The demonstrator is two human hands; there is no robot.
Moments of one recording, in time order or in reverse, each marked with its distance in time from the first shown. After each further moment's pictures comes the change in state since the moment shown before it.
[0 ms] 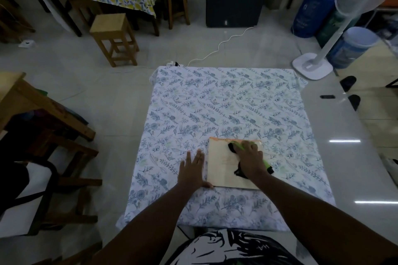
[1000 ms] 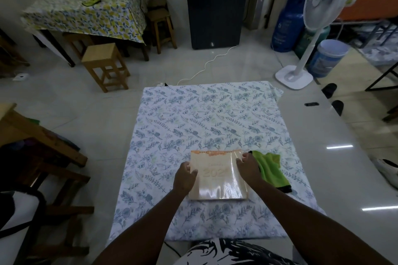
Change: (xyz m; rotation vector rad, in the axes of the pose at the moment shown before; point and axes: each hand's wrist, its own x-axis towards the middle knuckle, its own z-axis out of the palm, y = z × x) left_hand 0.001 0.048 -0.029 -0.913 0.261 -0.298; right_hand -0.016 0.038 -0.019 0.941 0.125 0.549
